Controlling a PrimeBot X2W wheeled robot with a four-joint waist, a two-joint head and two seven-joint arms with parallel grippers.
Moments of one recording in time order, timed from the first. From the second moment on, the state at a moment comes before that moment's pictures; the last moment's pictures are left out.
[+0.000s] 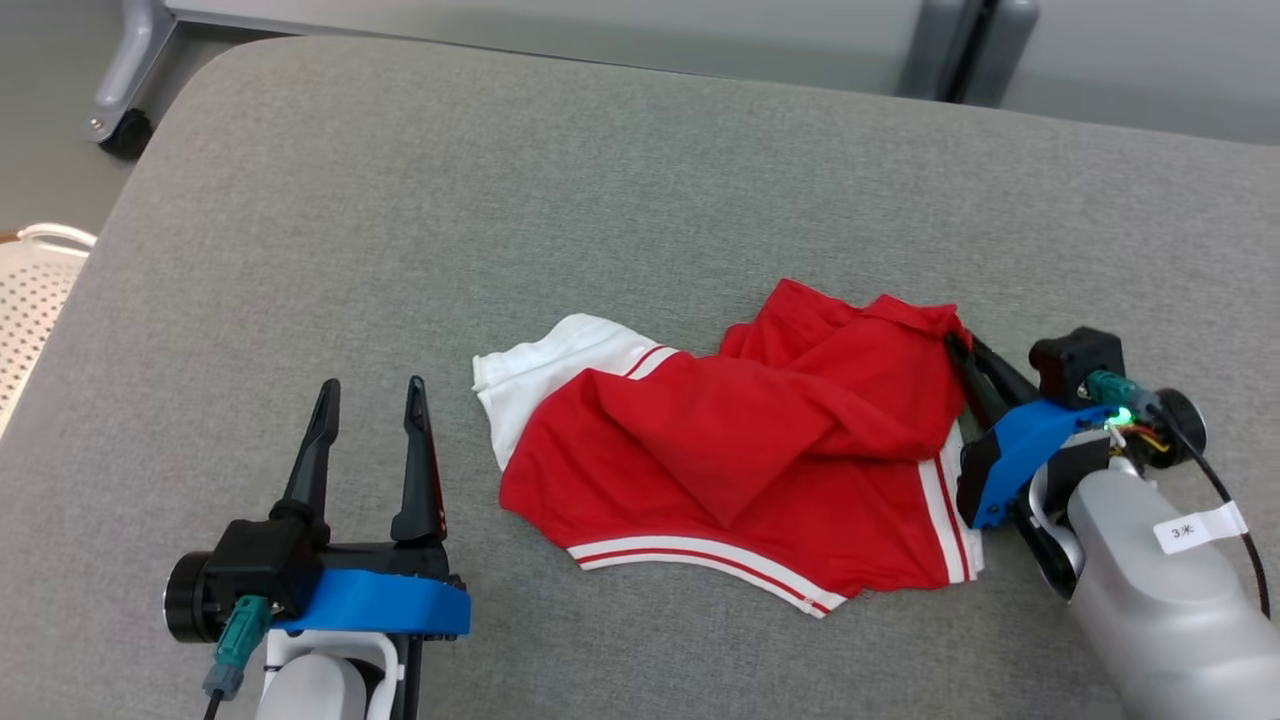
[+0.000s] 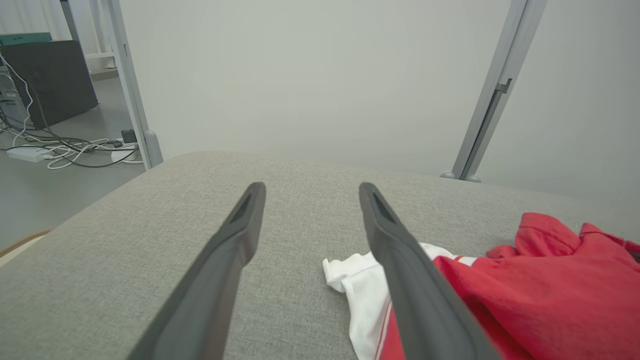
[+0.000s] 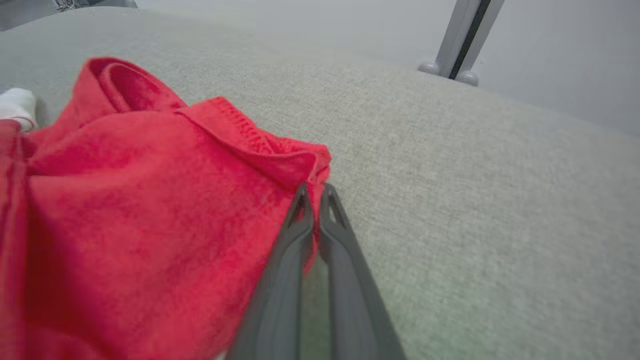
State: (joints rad) left arm -0.14 0.05 -0.13 0.16 -0.21 -0.02 -0.26; right arm -0.69 -0.23 0.37 1.00 0.29 0.13 -0.26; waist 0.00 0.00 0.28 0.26
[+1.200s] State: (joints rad) left arm -0.03 0.05 -0.10 0.17 -0.19 -0.04 -0.26; right arm 0.07 -0.24 -0.09 0.38 0.46 0.13 -0.22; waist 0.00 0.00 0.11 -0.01
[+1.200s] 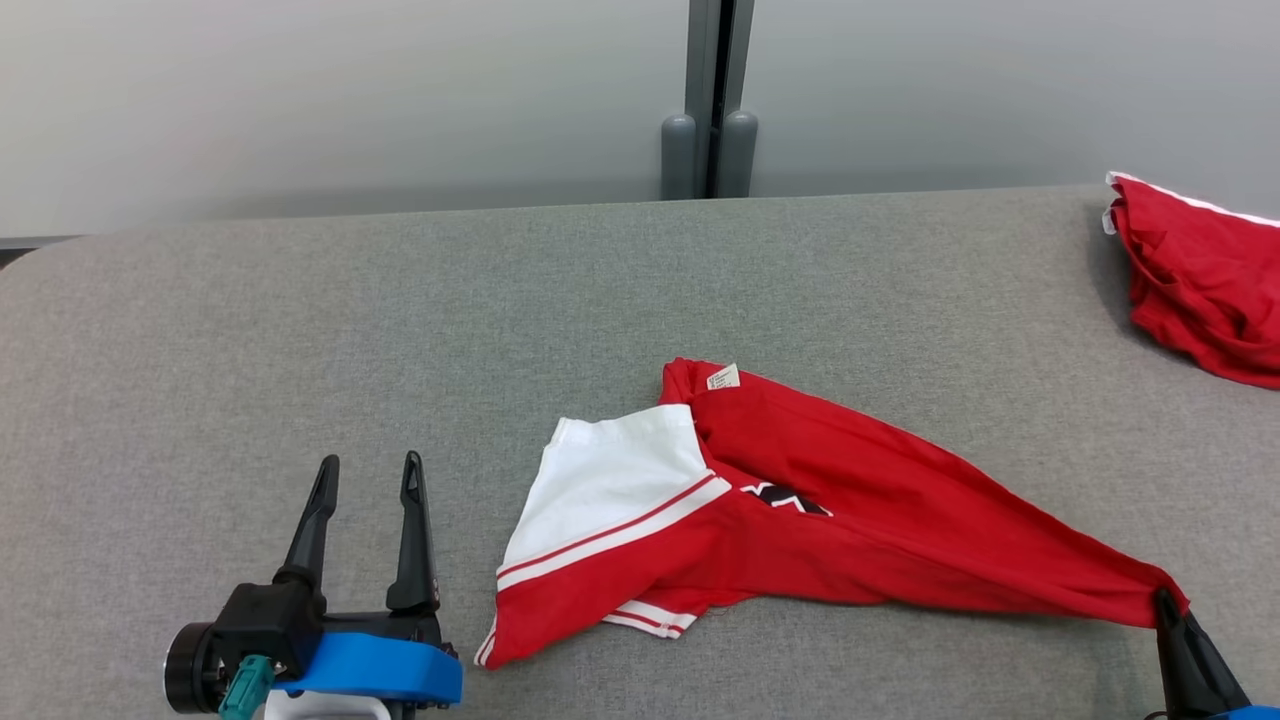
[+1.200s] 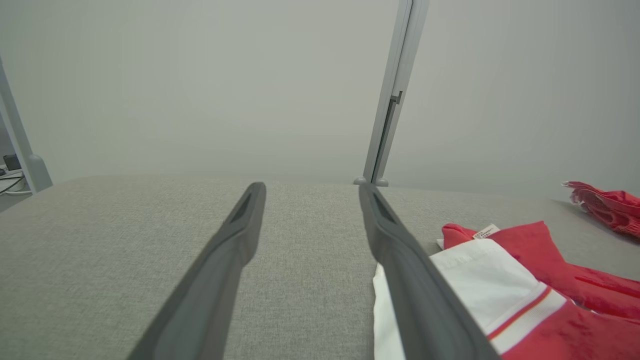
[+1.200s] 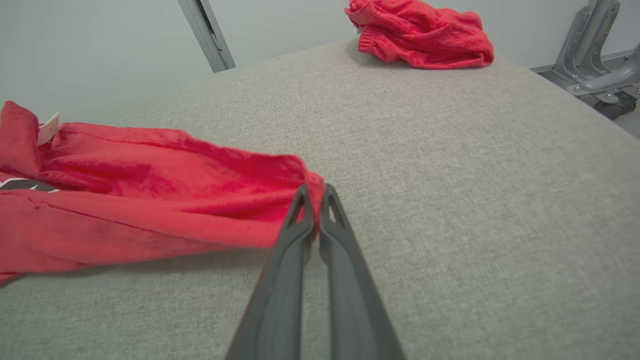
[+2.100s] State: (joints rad) left arm -0.01 0.05 -0.09 0.18 -0.17 -0.05 -0.26; right arm 0.04 -0.07 -0.01 0.17 0.24 0.13 -0.26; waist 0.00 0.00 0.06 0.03
